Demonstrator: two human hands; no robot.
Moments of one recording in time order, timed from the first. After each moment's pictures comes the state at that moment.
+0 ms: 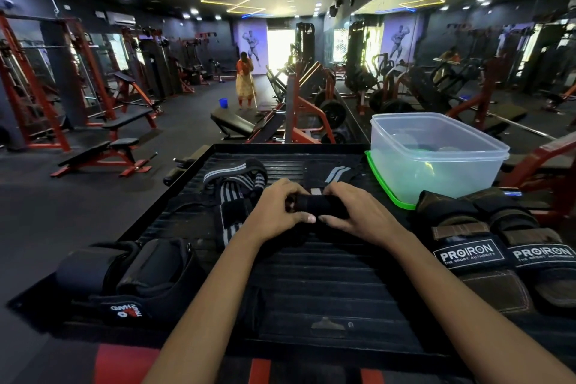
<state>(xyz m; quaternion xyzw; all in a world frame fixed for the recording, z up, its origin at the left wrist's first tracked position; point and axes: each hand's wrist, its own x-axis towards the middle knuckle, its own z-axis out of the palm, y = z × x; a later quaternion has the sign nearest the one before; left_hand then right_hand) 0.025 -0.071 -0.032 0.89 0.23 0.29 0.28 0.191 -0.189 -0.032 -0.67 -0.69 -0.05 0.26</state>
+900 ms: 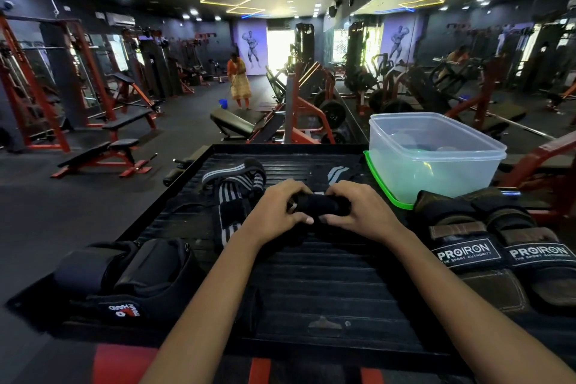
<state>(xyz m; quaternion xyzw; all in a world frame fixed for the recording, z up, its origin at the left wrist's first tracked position) 0.025 -0.074 -0.030 0.91 0.17 0.29 0.23 0.197 -0.191 -0.030 -0.67 -0.68 -0.07 0.30</state>
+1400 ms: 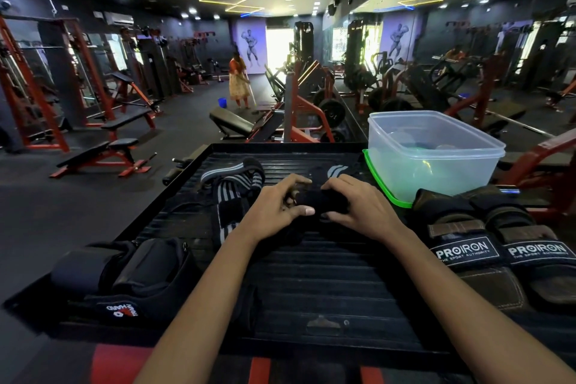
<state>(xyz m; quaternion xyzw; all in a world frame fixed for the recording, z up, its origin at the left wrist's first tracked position) 0.021 -0.078 -0.027 0.89 0.19 0.30 0.30 0.197 -0.191 -0.031 -0.67 -0.68 -0.13 0.26</state>
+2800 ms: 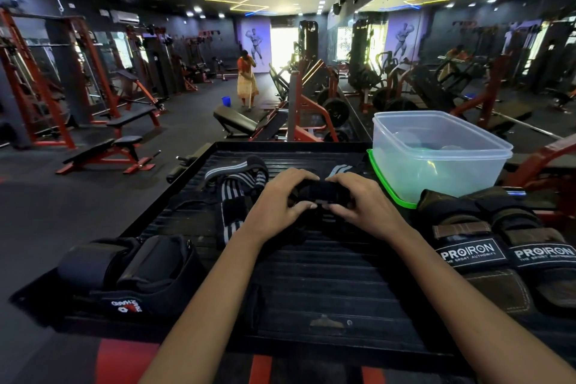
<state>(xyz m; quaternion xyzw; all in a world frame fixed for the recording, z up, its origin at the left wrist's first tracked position) 0.024 -0.075 -0.029 0.90 0.12 0.38 0.19 0.200 -0.186 -0.032 -0.63 -0.69 -0.09 0.34</state>
